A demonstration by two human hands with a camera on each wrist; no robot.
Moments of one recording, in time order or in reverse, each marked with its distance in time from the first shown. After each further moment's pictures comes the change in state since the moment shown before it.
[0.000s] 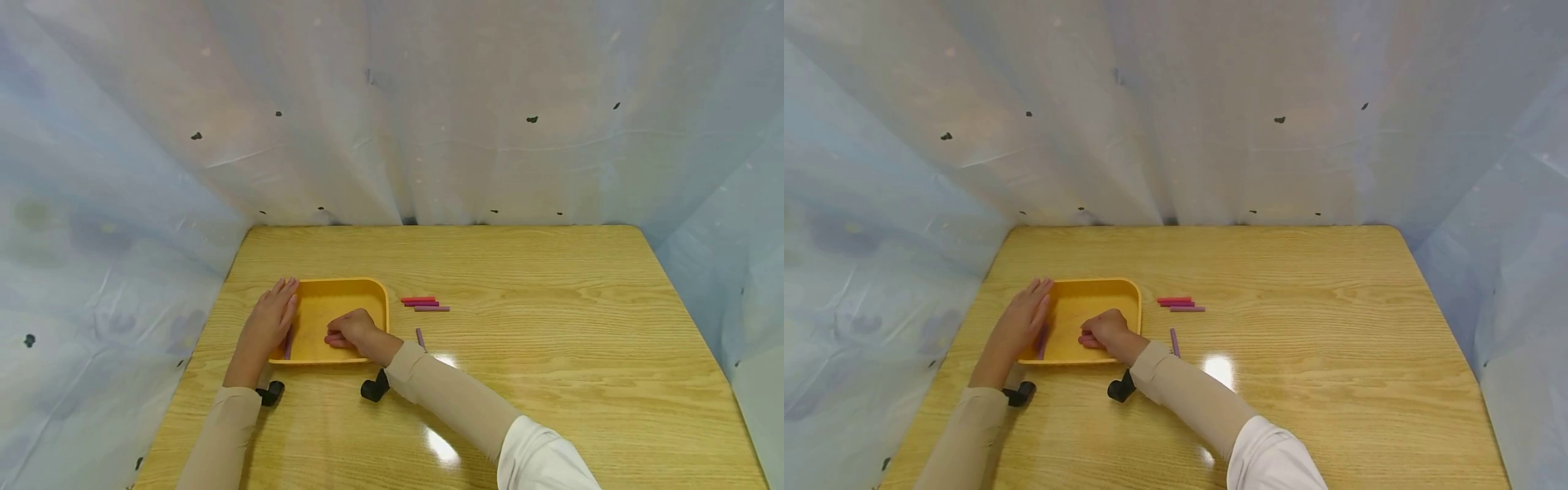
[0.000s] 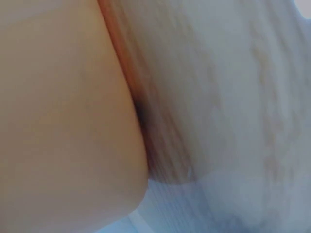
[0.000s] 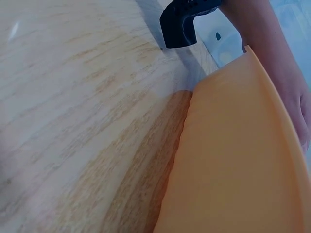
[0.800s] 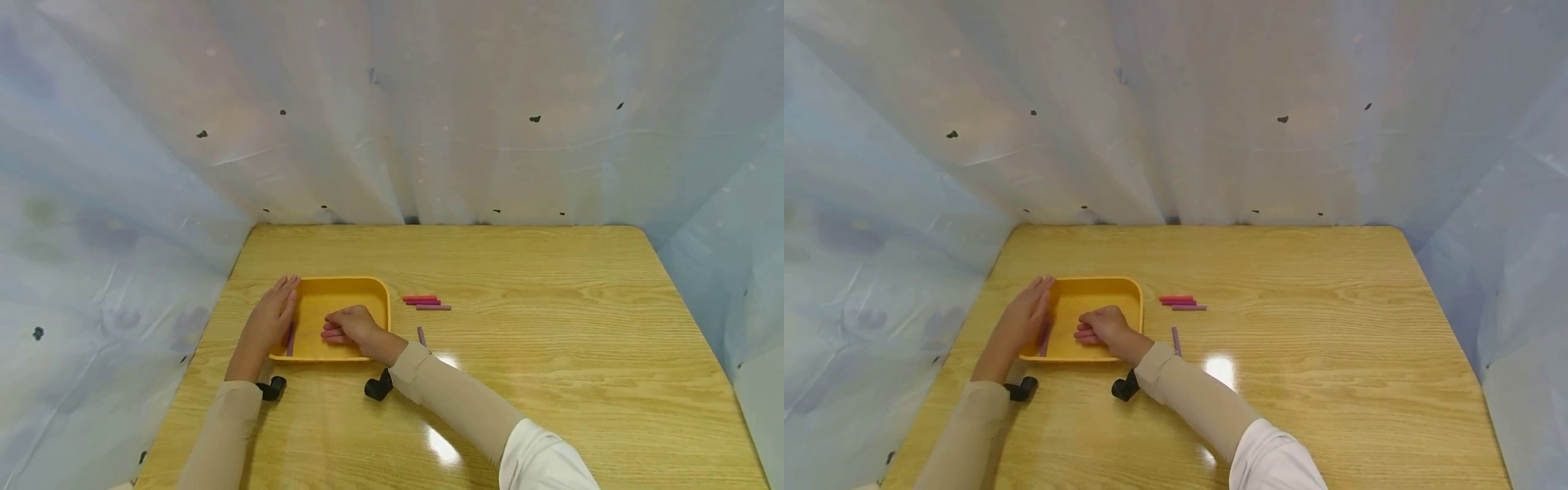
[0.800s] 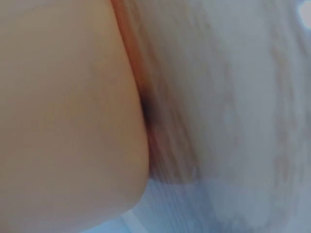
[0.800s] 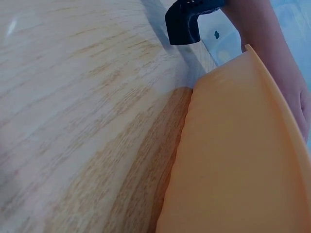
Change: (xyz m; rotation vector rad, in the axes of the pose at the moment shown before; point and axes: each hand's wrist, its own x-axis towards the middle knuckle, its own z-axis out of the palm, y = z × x) left_hand -0.001 -0.005 0.001 -0.098 -0.053 -0.134; right_hand 0.003 0.003 0.000 0.069 -0.112 -0.075
